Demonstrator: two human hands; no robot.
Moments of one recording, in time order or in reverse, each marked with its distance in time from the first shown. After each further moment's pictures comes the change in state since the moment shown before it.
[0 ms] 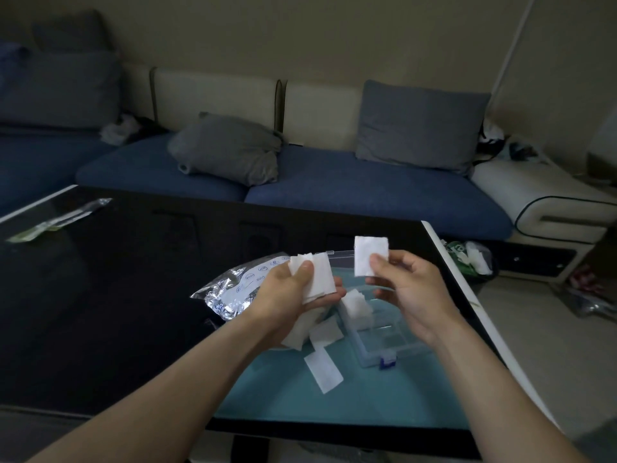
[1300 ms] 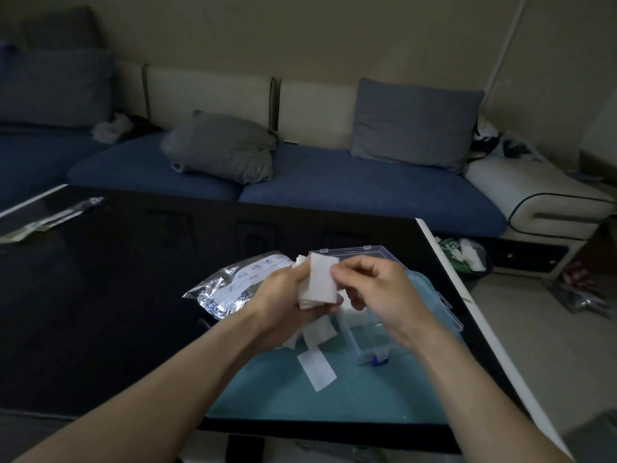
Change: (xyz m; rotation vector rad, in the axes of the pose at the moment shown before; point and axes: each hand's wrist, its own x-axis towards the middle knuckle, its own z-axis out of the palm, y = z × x) left_hand -0.009 0.004 0.006 0.026 -0.225 -0.113; right_hand -0.016 -0.002 0.020 -0.200 -0.215 -0.108
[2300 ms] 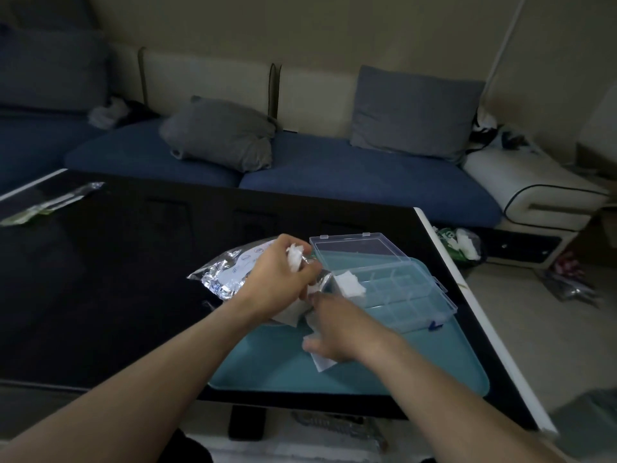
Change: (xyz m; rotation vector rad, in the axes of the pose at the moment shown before) left_hand -0.006 -0.004 -0.021 0.761 0.279 0.377; right_hand -0.011 0.045 0.047 -1.180 -0.418 -0.032
